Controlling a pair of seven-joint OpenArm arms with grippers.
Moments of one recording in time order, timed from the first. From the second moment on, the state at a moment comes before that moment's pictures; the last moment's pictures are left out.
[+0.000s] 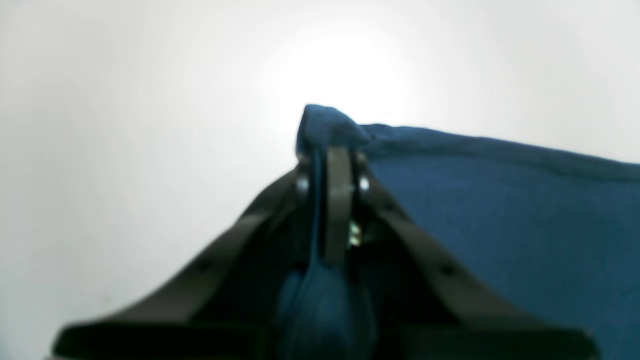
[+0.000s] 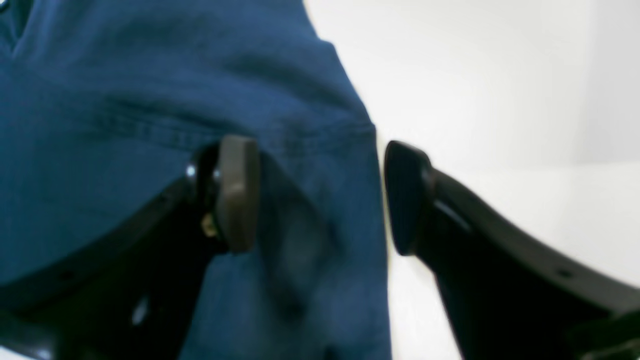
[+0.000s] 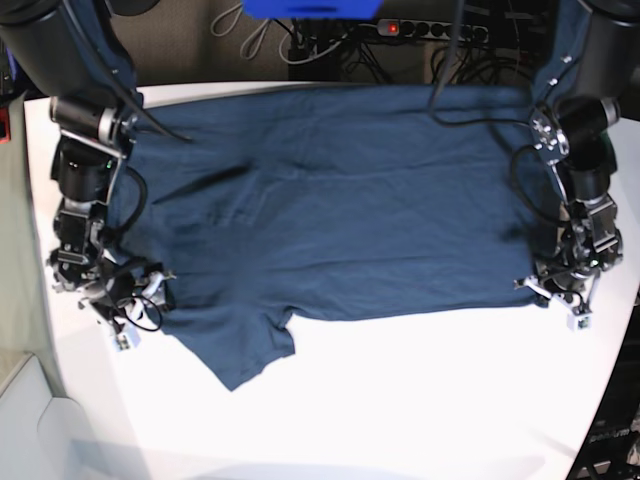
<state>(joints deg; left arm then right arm) -31.8 -19.4 -27.5 29.1 6.9 -24.3 19.6 30.2 11.8 22.2 41.8 -17.9 40.1 -20.4</state>
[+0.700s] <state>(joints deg) -31.7 -19.4 -27.5 29.1 6.9 -24.3 19.5 29.6 11.5 22.3 42.2 -18.0 40.1 -20.3</state>
